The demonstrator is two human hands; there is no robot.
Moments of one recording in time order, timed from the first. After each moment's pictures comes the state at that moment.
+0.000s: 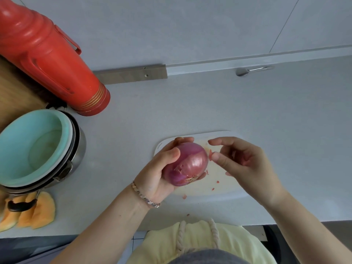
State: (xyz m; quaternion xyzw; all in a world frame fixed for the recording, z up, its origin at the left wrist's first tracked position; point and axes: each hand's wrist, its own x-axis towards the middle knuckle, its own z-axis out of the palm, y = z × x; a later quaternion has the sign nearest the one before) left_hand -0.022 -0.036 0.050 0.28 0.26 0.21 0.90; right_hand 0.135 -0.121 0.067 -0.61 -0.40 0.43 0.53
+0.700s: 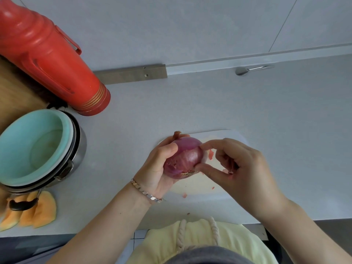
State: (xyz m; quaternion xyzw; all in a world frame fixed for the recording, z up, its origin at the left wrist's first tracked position) left_hand -0.019 -0.033 0.054 0.32 0.32 0.23 0.86; right_hand 0.121 -0.125 0.073 -0.63 -0.60 0.18 0.46
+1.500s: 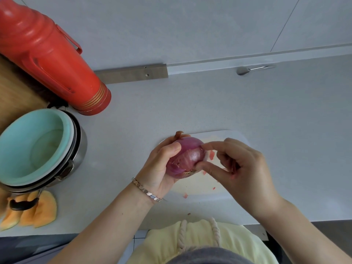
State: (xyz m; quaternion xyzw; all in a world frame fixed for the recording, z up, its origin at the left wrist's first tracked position) left_hand -0.019 -0.032 0.048 0.32 0.36 0.23 0.85; right_hand 0.120 -0.120 0.068 -0.63 -0.58 0.17 0.49
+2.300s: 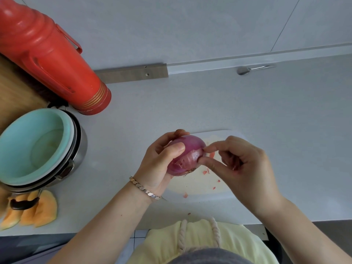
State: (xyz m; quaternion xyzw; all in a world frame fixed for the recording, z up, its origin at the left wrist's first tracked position) left_hand -0.018 -0.032 0.054 0.39 0.38 0.29 0.79; right_hand 0.119 -0.121 0.071 -0.63 -0.53 0.21 0.52
